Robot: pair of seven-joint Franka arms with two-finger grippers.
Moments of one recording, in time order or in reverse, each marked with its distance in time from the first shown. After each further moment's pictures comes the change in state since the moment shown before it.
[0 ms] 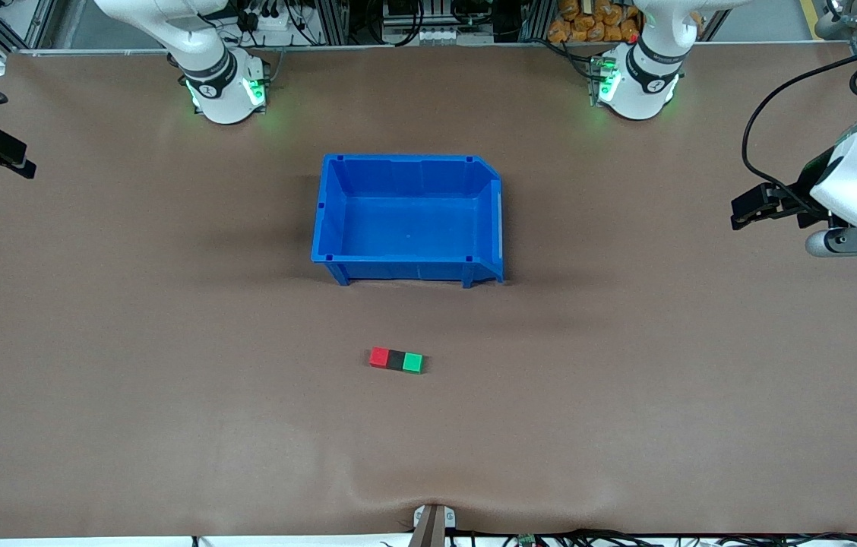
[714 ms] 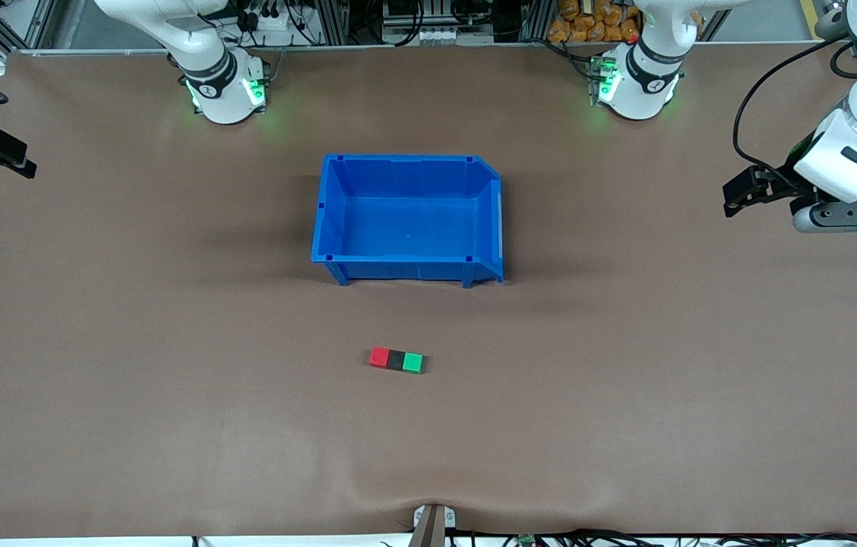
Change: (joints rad) left arm -0.002 -0.106 -0.001 -0.145 0.000 0.098 0.013; right arm 0.000 0.001 0.000 0.000 0.000 -0.003 0.000
